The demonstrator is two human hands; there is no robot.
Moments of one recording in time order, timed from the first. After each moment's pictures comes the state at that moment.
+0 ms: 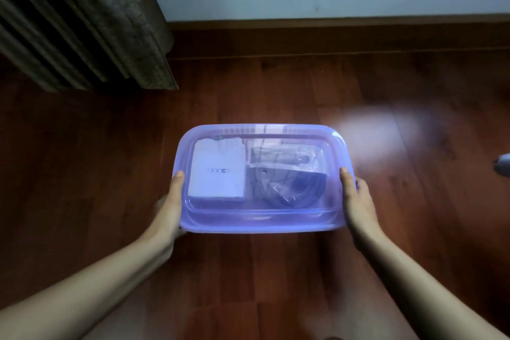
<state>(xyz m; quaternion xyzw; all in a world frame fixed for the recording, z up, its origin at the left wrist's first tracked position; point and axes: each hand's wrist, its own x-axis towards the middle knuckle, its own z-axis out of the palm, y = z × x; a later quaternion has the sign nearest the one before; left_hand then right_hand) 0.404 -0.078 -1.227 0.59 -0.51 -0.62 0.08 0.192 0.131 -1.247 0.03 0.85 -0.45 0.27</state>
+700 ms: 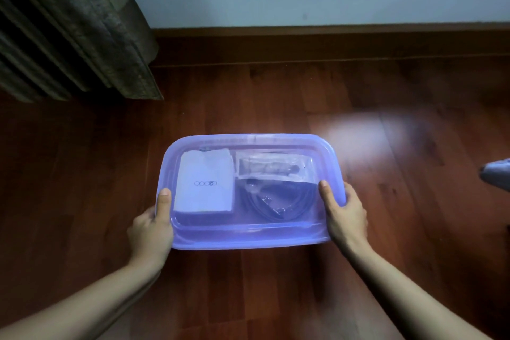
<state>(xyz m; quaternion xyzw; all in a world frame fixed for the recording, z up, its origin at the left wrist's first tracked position) 0.407 -0.081 -1.253 0.62 -0.66 -0.41 0.14 0.192 0.130 -1.257 -0.02 0.89 -0.41 0.19</state>
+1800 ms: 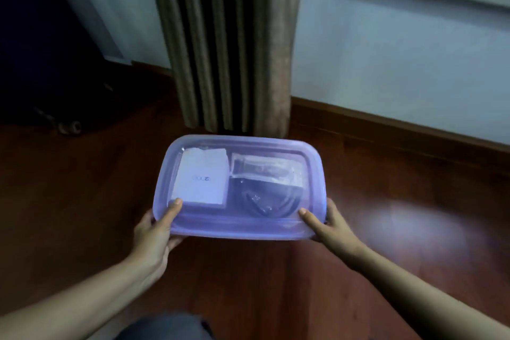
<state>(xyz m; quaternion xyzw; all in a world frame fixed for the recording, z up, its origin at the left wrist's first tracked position) 0.541 -0.188 -1.166 0.62 -0.28 -0.64 0.36 0.258 -0.052 -1.178 -0.25 0.71 -0.46 0.48</state>
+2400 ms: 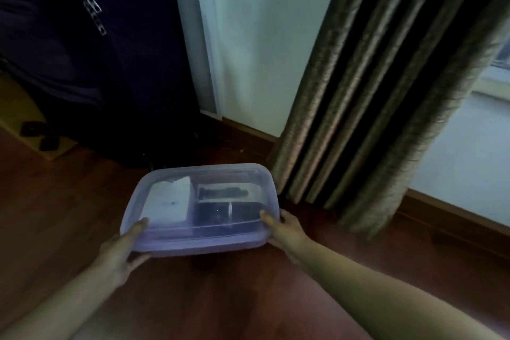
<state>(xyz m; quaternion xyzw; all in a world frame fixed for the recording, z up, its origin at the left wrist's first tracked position) 0.723 -0.367 -1.151 0.69 -0.17 -0.58 0.40 0.417 -0.319 -1.173 -0.22 0.65 -0.41 0.60</state>
